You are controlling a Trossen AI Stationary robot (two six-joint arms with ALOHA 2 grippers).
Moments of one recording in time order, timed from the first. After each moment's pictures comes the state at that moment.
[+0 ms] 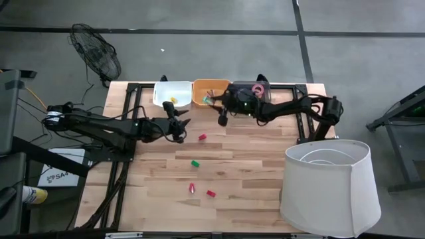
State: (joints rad) left arm -0.04 1.09 0.61 0.08 -0.72 0.57; right arm -0.37 1.78 0.90 0.73 -0.06 -0.21
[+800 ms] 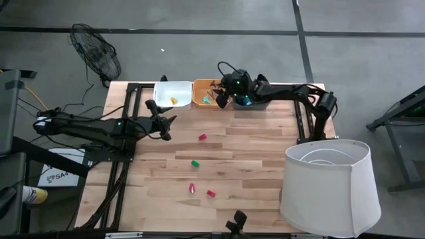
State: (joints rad) left arm -0.04 0.77 0.47 -0.06 -0.78 0.49; right arm -0.56 1.87 1.16 0.27 -0.08 0.02
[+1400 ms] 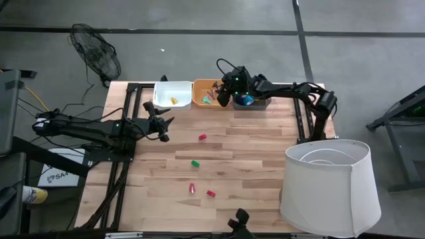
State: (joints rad) left arm -0.04 0.71 0.39 -0.06 -0.77 0.44; right arm -0.60 1.87 1.22 0.09 -0.12 0.05
